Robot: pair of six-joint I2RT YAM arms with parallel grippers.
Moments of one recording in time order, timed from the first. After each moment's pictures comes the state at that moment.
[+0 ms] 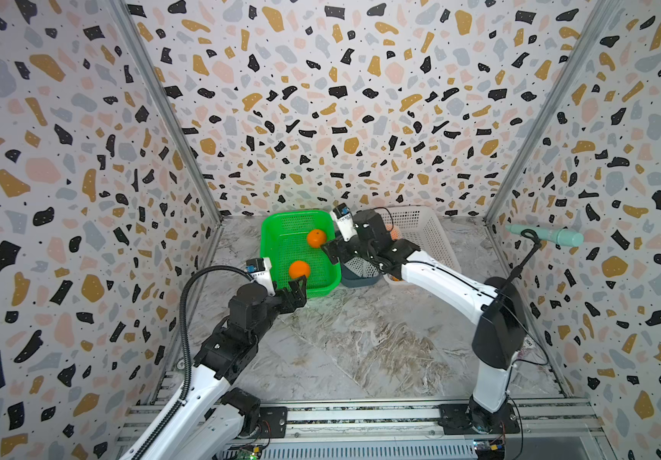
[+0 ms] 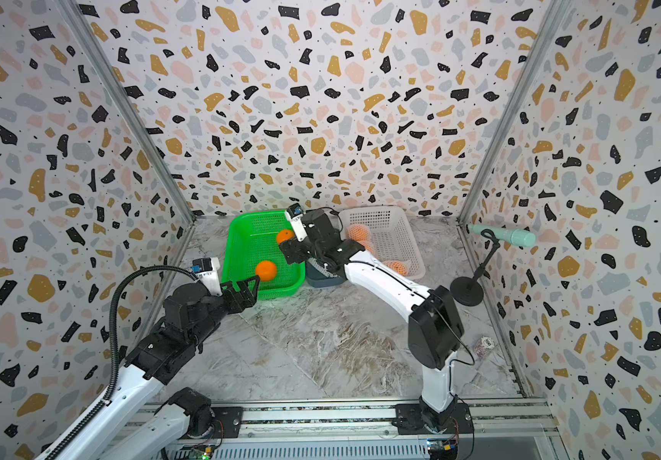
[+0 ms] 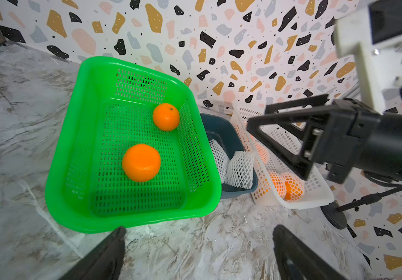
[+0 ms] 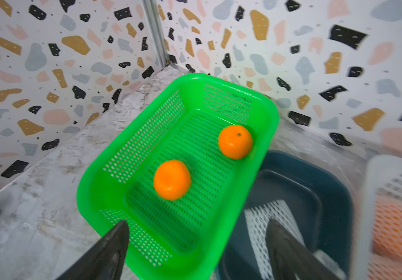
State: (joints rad) left arm -0.43 0.72 0.67 -0.28 -0.10 -0.52; right arm 0.75 1.80 1.62 -0.29 -0.03 0.08
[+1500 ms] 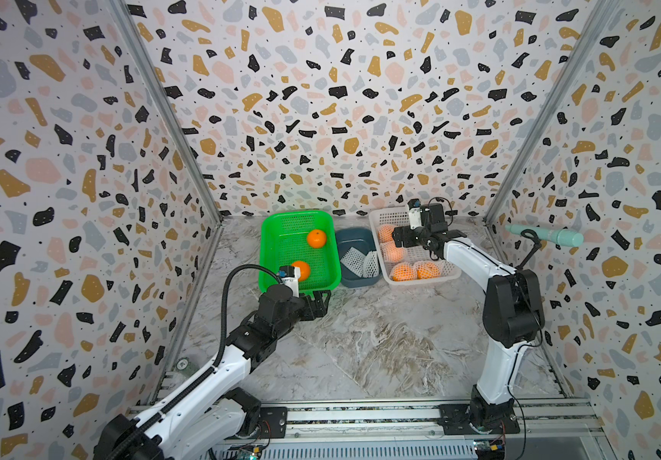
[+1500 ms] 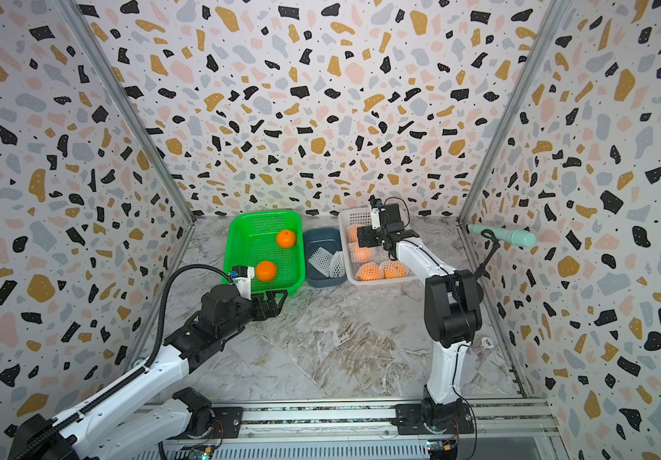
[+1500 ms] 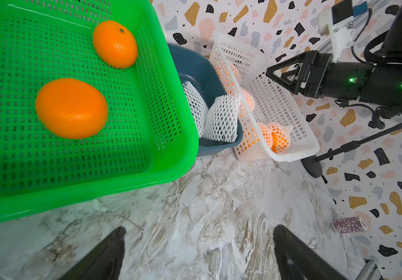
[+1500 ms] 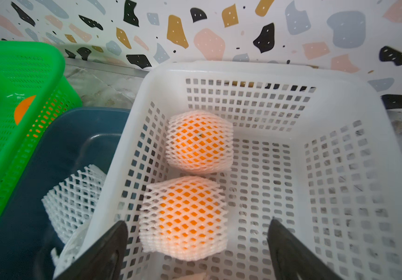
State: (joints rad) left arm -0.53 0.93 0.55 -0.08 0.07 -0.58; right arm 0.27 1.96 1.57 -0.28 -0.11 0.03
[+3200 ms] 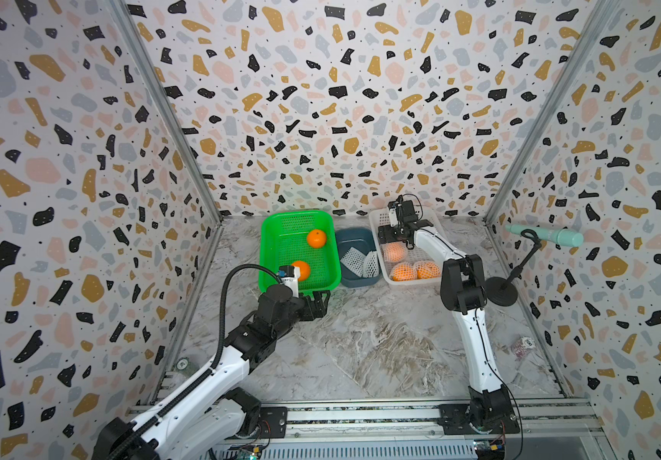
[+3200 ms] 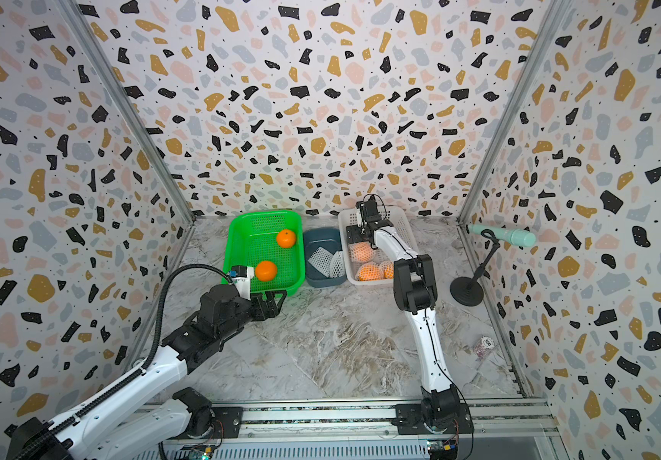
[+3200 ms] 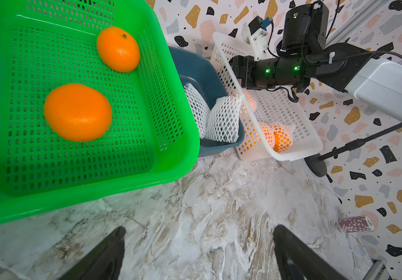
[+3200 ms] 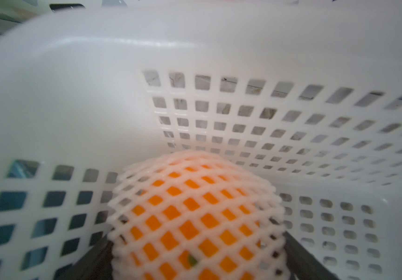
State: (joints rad) left arm -0.53 0.91 0.56 -0.12 0.04 -0.56; right arm 0.30 2.52 2.22 -0.50 -0.03 0.03
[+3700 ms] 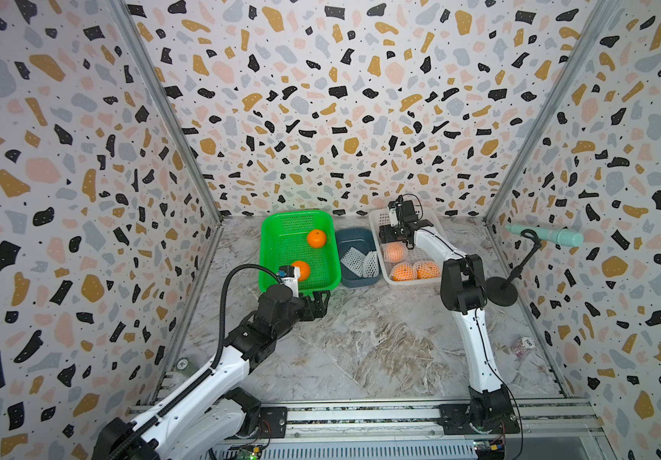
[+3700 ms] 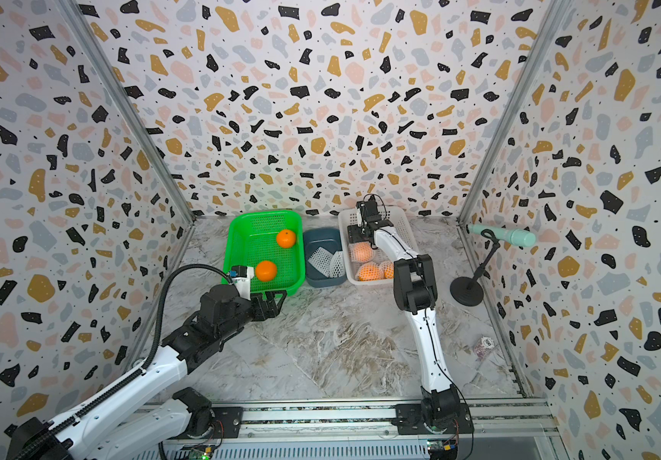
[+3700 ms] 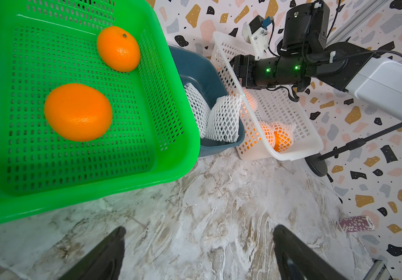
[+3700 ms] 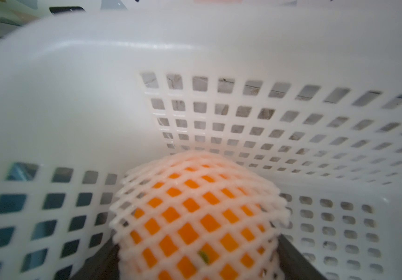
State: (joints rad) left arm -0.53 0.91 0.56 -0.12 0.04 -0.56; right arm 0.30 2.52 2.22 -0.50 -0.04 0.04
